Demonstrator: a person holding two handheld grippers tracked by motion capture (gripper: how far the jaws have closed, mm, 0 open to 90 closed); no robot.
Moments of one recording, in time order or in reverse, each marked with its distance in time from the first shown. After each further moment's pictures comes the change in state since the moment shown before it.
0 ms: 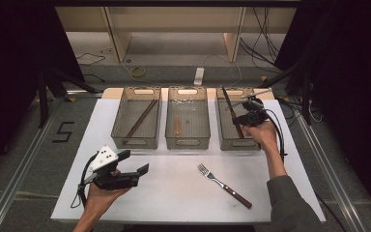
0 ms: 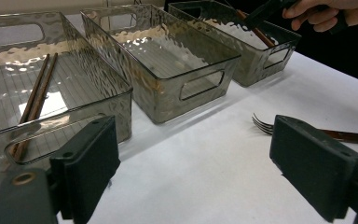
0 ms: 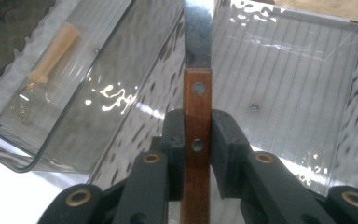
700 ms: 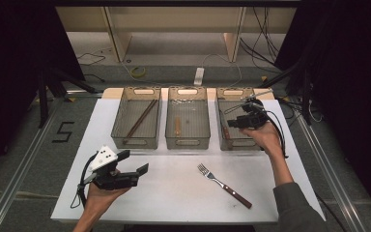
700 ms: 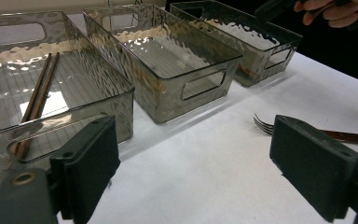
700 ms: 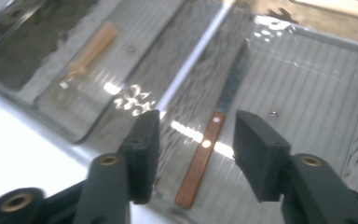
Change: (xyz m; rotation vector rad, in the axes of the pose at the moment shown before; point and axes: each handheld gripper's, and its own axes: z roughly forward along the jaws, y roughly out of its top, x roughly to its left) left arm 0.001 0.000 0.000 -0.002 0.004 -0.008; right arm 0.020 -0.008 -0.025 -0.045 0.057 -0.126
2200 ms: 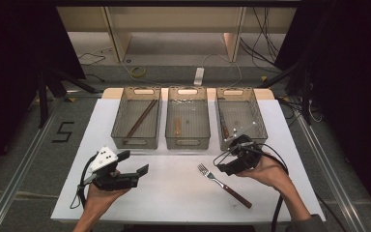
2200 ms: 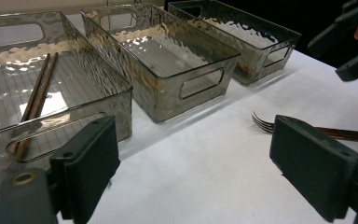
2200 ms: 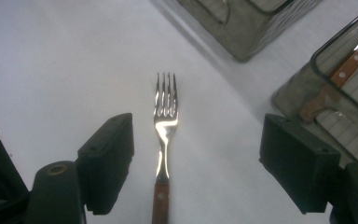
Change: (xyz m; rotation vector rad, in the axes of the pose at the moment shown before) left arm -0.001 0.000 -0.002 -0.001 -0.004 0.008; right arm 0.089 -0.065 -0.035 0.184 0.125 -0.324
